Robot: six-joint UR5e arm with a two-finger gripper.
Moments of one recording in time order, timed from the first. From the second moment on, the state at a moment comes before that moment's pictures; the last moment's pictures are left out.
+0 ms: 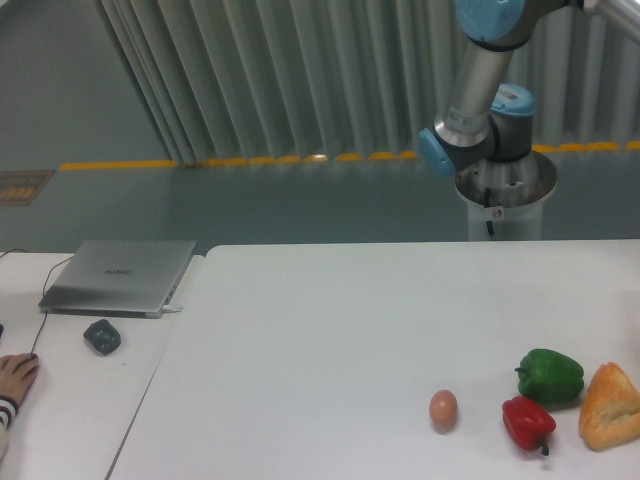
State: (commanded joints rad) arm 2.79 -2.00 -1.42 -1.12 1.32 0.99
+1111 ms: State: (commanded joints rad) arm 2.81 -2.03 -1.40 -1.13 1.53 1.04
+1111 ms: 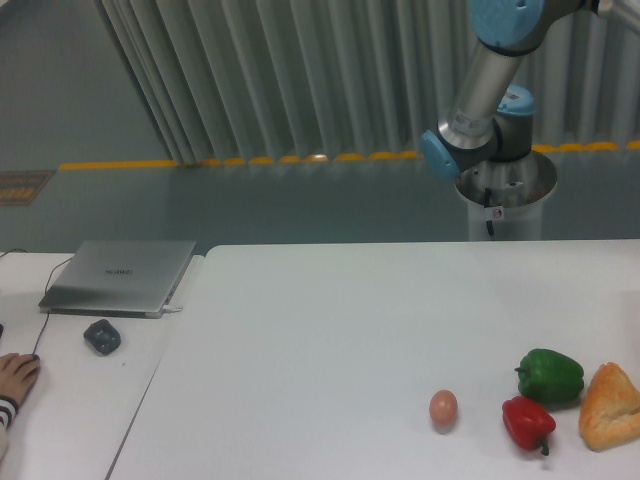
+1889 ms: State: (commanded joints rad) arm 2.82 -2.04 -1.42 -1.13 1.62 1.03
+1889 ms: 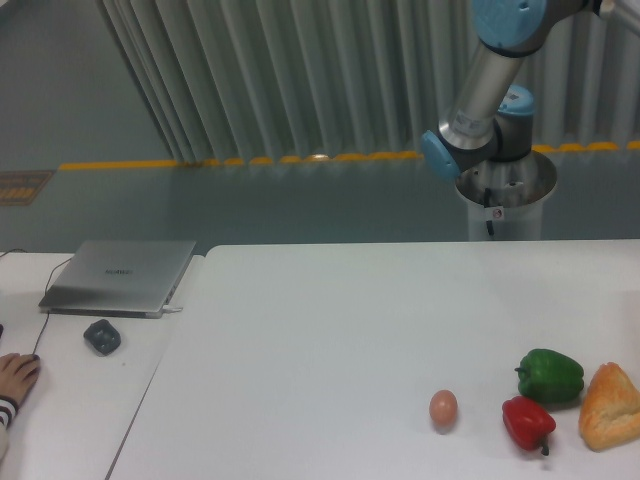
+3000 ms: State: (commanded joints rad) arm 2.84 -2.07 -1.47 -1.12 1.62 1.00
